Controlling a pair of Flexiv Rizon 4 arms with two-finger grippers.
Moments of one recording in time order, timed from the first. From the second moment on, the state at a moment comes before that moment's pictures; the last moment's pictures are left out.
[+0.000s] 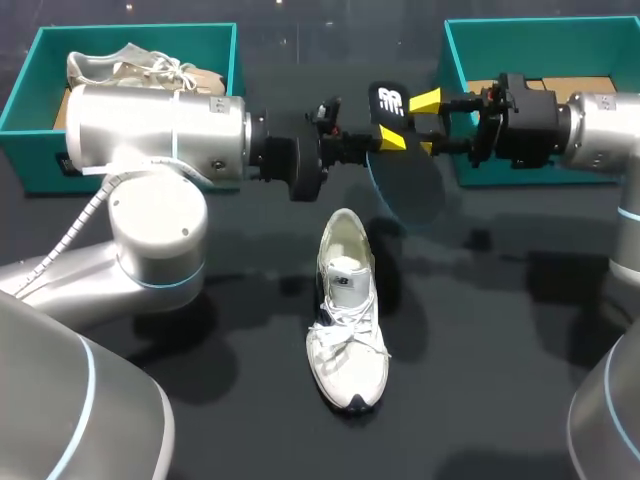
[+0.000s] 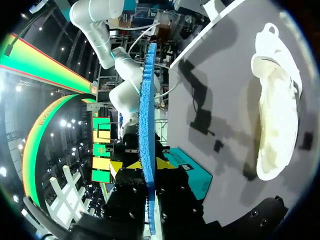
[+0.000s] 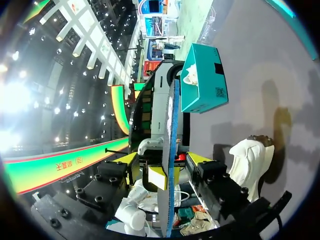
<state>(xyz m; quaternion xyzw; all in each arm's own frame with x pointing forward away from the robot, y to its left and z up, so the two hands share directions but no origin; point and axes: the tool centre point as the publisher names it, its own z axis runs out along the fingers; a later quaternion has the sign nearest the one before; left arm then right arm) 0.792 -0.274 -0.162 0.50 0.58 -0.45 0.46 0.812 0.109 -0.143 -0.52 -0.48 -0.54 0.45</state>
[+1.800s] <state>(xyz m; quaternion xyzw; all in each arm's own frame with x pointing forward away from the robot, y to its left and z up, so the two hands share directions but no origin) 0.788 -0.213 -0.141 0.16 0.75 -0.63 0.12 0.809 0.095 -0.140 -0.52 -0.48 -0.54 0.46</state>
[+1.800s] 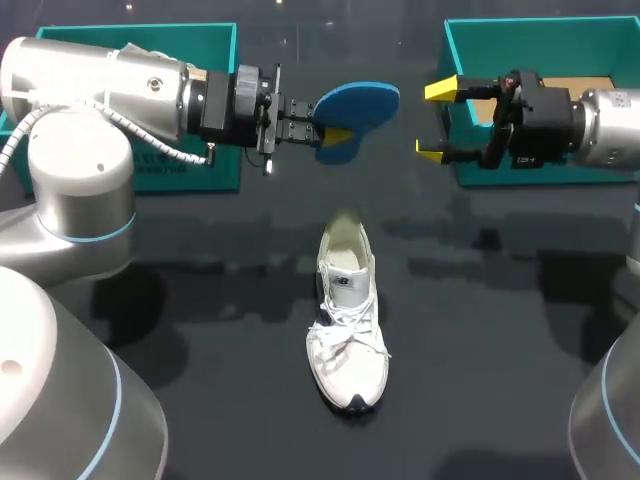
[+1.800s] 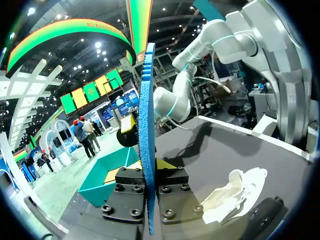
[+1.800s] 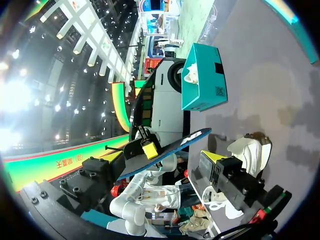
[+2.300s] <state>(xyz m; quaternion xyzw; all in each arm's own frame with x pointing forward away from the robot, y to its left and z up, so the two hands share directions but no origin) 0.789 -0.208 -0.139 -0.01 0.75 -0.66 -0.05 0.809 0.095 -0.140 -0.52 -0.48 -0.54 0.46</state>
